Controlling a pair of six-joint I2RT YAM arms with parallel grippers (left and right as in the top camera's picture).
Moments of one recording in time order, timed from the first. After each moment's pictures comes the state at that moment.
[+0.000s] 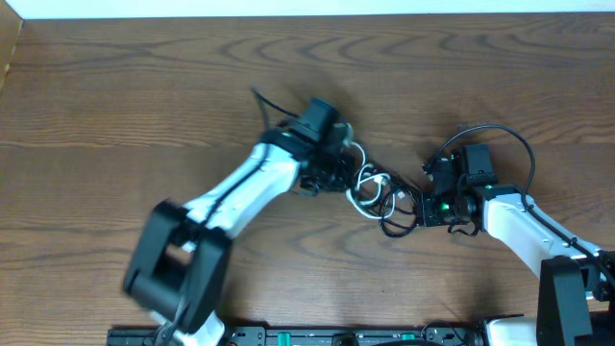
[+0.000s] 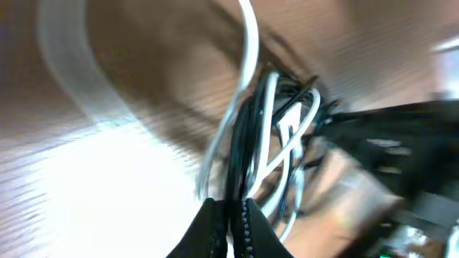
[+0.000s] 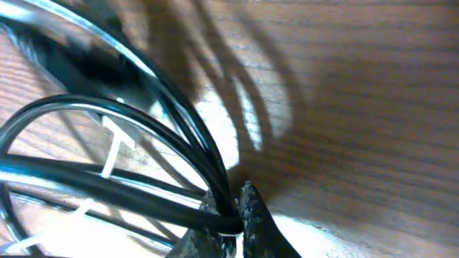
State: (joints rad) left arm -0.52 1.79 1.20 -0.61 0.51 -0.43; right arm 0.13 1.54 0.66 -0.43 -0.32 0.09
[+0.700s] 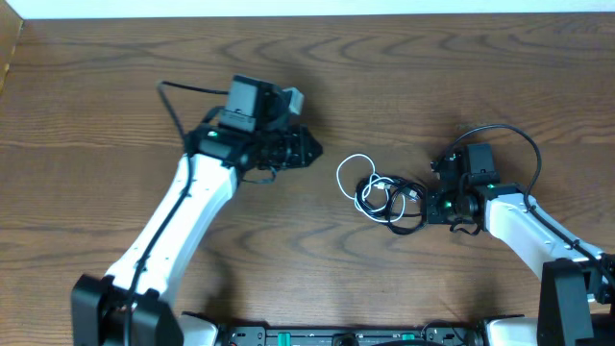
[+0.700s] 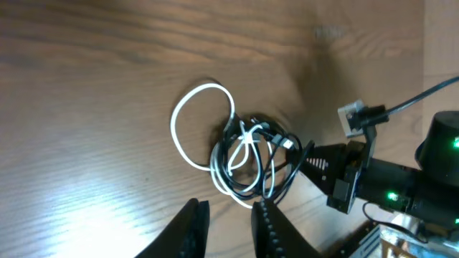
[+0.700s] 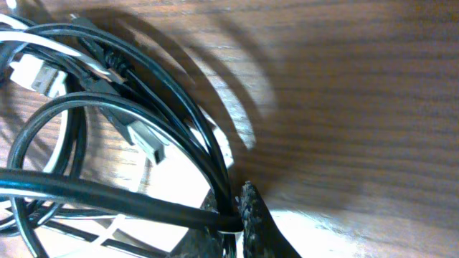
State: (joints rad) left arm -0.34 1.53 1.20 -0.69 0.52 -0.43; right arm 0.13 1.53 0.67 -0.44 -0.26 0.18
